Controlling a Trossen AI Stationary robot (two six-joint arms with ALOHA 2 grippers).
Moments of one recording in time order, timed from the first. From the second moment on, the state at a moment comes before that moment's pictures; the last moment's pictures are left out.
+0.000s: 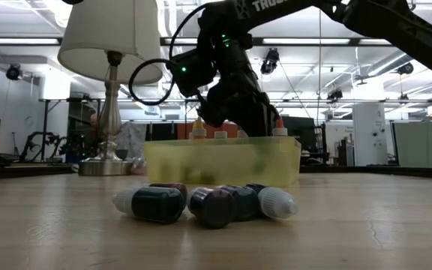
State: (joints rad) left arm -0.20 0.73 1.07 -0.67 -0.31 -0.37; right arm -0.13 2.41 2.12 -1.57 -0.19 0.34
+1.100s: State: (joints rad) left arm -0.20 0.73 1.07 -0.67 -0.31 -0.37; right arm -0.13 2.41 2.06 -1.57 -0.24 0.34
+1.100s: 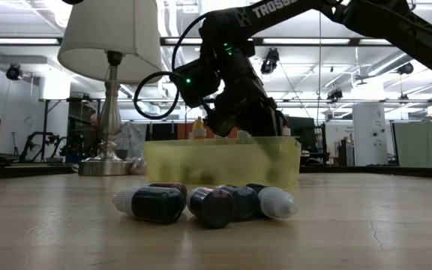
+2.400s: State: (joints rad) left arm -0.20 0.73 1.07 -0.67 -0.30 -0.37; right arm 0.05 2.18 2.21 -1.48 -0.11 0.40
